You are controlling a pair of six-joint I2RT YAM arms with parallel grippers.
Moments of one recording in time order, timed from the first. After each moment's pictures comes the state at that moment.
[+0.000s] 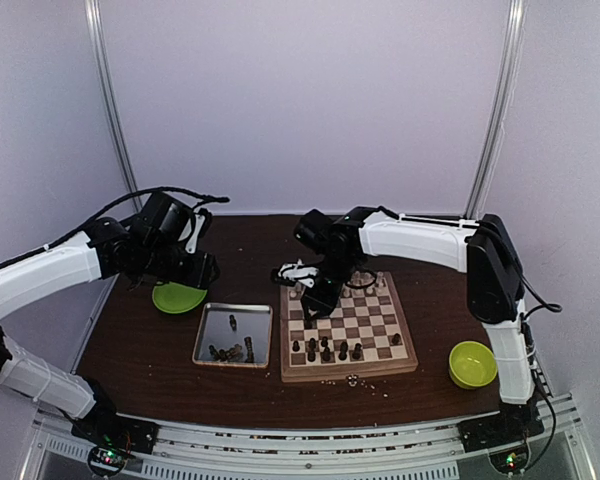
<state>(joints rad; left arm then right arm) -0.69 1.29 1.09 -0.64 -0.17 -0.32 0.85 2.19 1.87 -0.97 -0.23 -0.37</state>
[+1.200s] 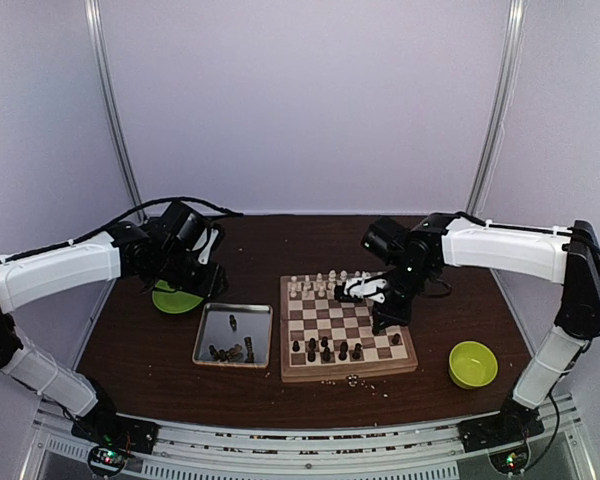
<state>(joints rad) -0.69 1.39 1.08 -0.63 -0.10 -0.33 0.77 1.68 1.31 -0.97 -0.10 -0.53</state>
